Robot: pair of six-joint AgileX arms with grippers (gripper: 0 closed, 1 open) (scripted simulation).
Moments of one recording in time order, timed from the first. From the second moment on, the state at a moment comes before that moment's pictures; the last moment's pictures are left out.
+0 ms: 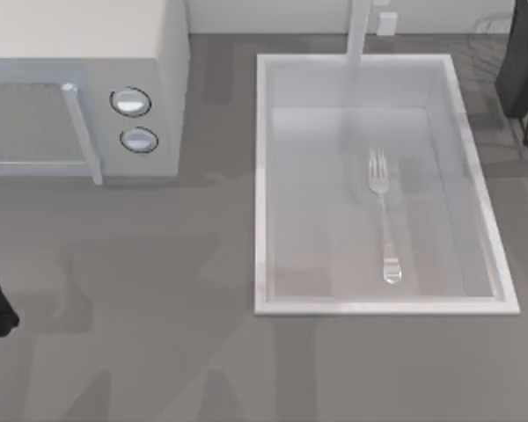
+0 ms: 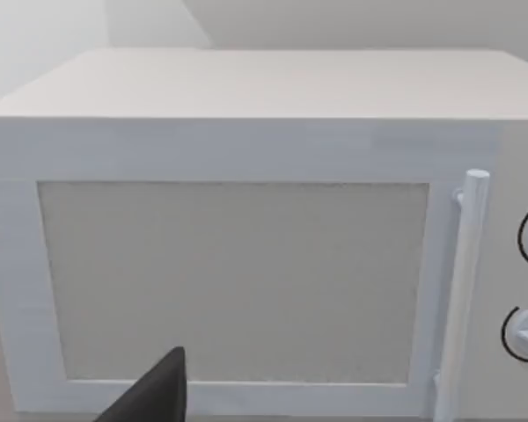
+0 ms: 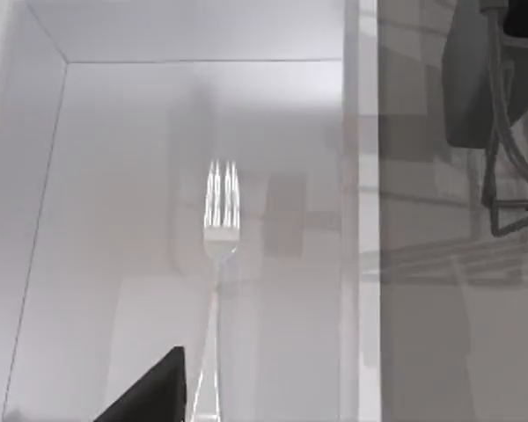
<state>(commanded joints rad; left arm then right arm) 0.00 0.00 0.00 0.00 0.00 0.00 0.17 1.42 1.37 -0.78 0.01 0.16</state>
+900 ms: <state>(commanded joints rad) 0.00 0.00 0.00 0.00 0.00 0.00 0.32 2.63 2.55 -1.46 0.01 0.34</state>
